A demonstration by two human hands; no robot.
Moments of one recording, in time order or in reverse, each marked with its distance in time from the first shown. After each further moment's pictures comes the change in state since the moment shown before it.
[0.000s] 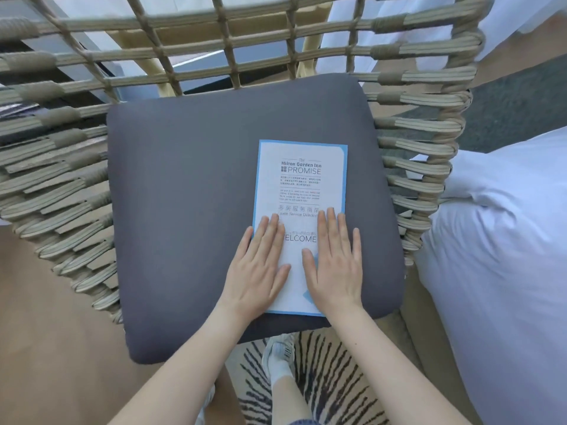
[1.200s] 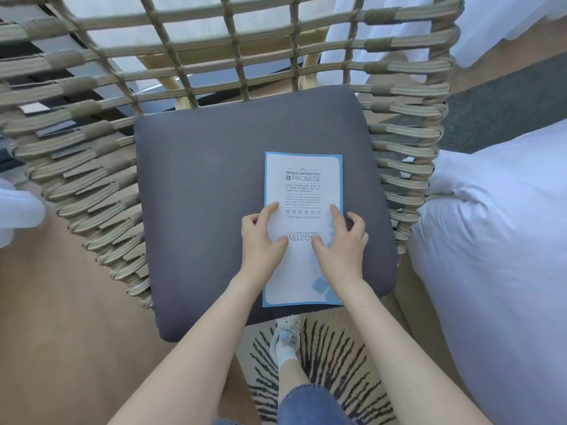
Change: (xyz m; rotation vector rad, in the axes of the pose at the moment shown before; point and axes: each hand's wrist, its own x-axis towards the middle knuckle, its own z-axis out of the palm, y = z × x) left_hand 0.023 0.005 -0.049 -0.937 0.015 -0.658; right_hand 0.009 -0.021 -0.046 0.437 -0.111 0.419
